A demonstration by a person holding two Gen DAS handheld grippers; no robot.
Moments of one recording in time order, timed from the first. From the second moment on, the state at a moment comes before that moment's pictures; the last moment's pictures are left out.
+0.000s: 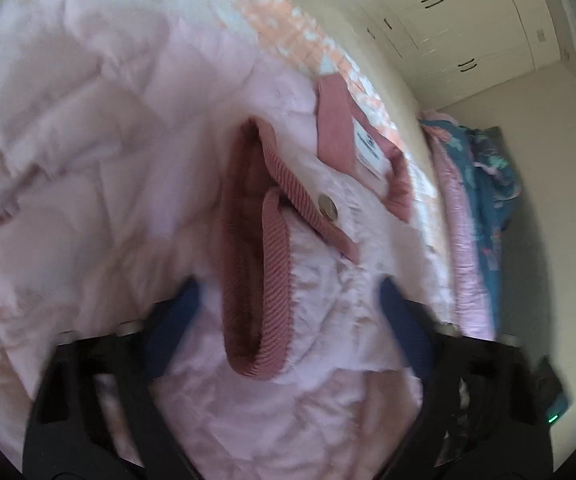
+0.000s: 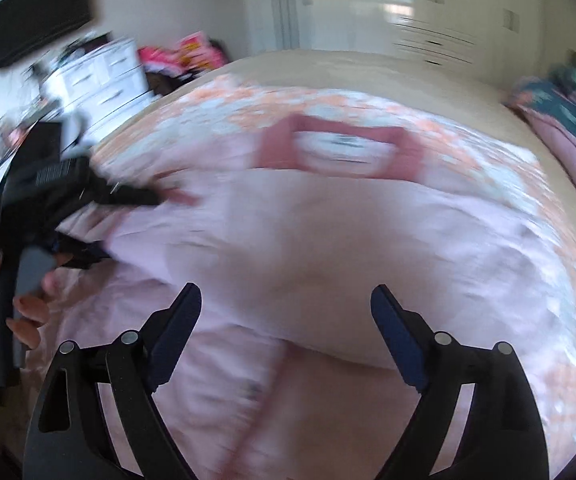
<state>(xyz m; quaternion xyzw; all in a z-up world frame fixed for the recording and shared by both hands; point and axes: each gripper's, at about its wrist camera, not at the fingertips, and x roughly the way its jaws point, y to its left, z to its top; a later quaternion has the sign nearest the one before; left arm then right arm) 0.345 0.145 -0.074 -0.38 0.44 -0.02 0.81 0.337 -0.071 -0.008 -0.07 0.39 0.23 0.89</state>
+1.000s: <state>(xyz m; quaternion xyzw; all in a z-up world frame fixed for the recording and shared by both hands) 0.337 0.146 -0.064 -0.25 0.45 0.04 0.86 0.391 -0.185 -0.047 0.07 0.46 0.13 0.88</state>
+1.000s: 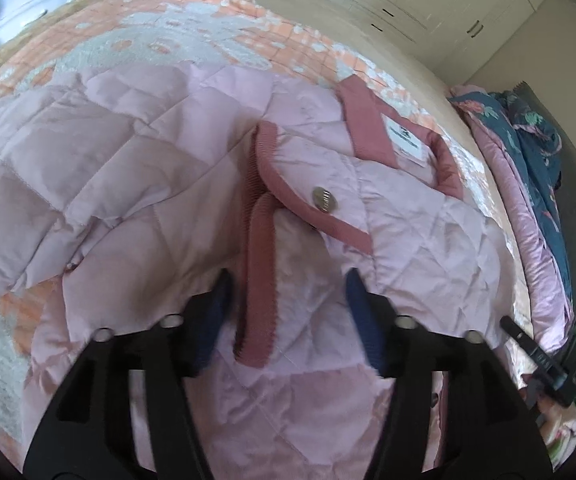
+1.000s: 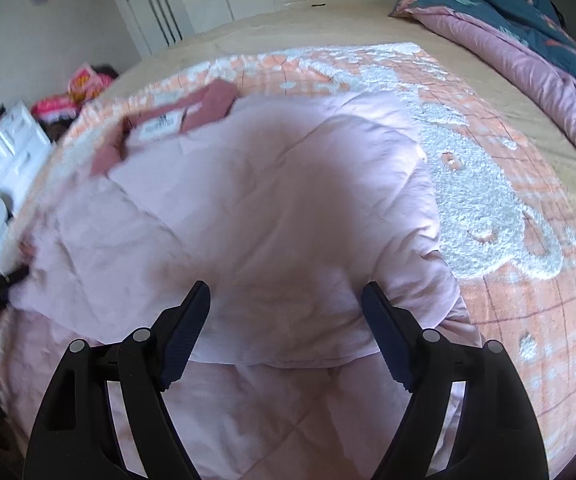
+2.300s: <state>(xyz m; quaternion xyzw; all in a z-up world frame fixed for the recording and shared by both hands) 0.207 0.257 -0.015 -0.29 0.36 0.27 0.84 0.295 0.032 0.034 -0.07 0.36 0.33 0.87</state>
